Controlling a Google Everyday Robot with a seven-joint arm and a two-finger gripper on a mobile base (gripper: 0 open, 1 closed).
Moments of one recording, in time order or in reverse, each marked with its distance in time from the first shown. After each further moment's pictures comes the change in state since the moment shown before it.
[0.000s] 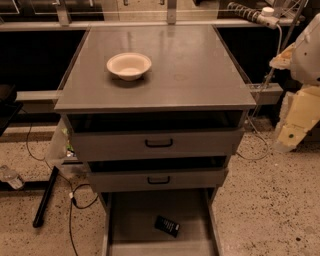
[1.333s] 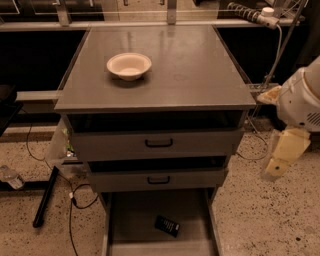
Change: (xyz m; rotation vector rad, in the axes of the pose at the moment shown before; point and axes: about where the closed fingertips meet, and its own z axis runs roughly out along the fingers) arm 0.017 0.021 0.070 -0.059 -0.069 -0.015
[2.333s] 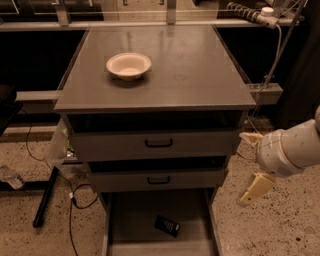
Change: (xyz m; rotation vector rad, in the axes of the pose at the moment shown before) arm 0.036 0.011 0.135 0.029 -0.223 0.026
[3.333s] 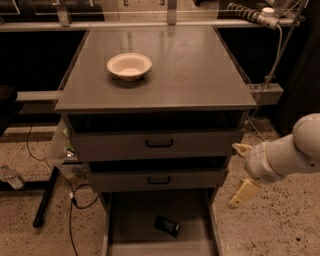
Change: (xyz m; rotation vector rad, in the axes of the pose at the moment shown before) arm 0.027 -0.005 0.061 -0.031 -0.017 0.052
